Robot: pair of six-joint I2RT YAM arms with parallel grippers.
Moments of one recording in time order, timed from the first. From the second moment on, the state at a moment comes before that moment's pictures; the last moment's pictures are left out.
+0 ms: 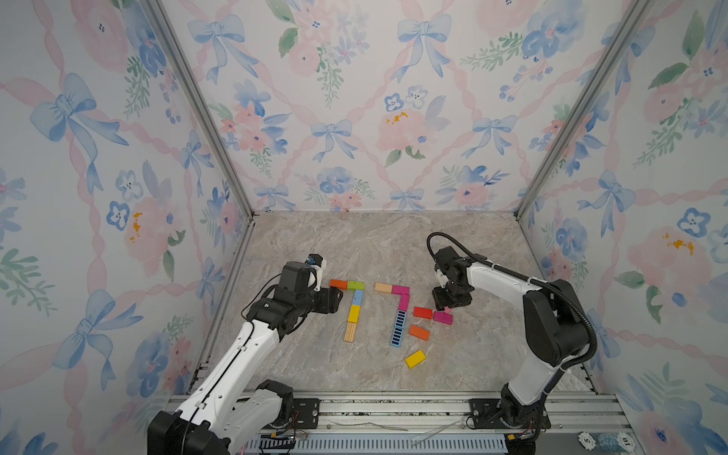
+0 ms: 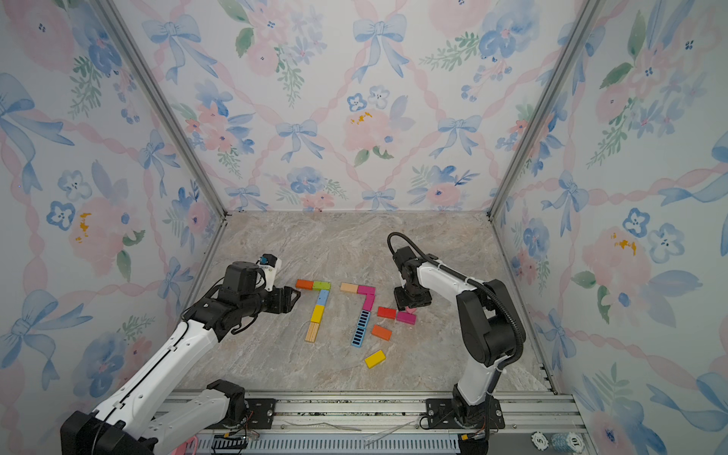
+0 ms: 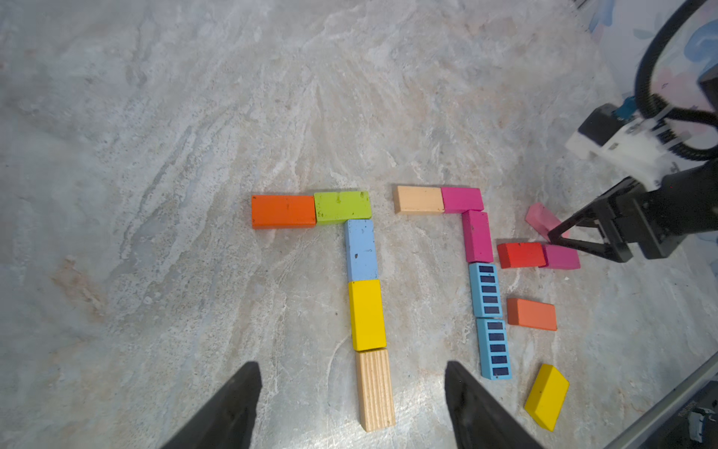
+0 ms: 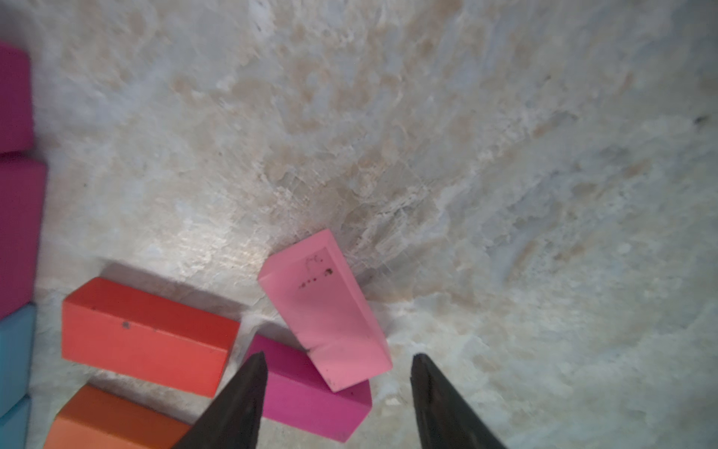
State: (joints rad) left arm -0.31 0.97 0.78 -0.57 0.18 -0.21; right arm 0.41 1.78 1.17 -0.88 0.05 0.18
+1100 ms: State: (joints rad) left arm -0.31 0.94 0.77 -0.54 0.17 -0.20; right arm 0.51 1.80 1.22 -0.79 0.09 -0.31
